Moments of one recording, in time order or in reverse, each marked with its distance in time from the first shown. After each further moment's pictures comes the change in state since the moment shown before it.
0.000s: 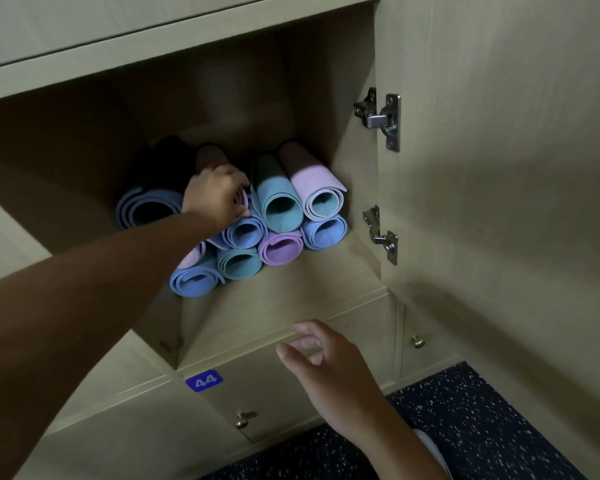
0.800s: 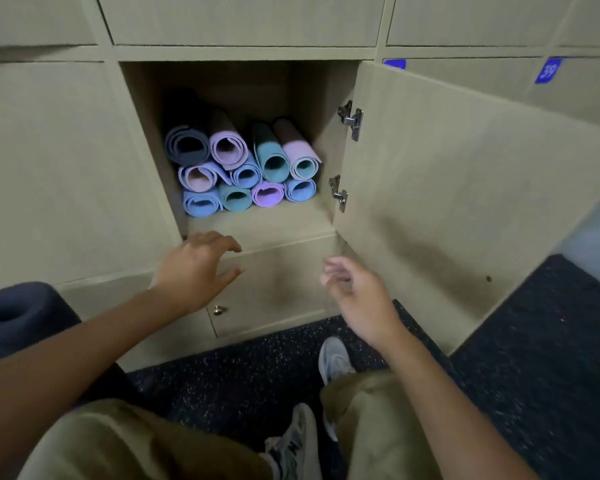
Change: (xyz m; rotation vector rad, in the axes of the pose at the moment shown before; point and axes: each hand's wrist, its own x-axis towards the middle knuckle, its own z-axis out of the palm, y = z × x) left_hand -0.335 0.079 -0.122 -0.396 -0.047 -0.031; right_hand -0.175 -0.050 -0.054 -0.365 0.173 -0.123
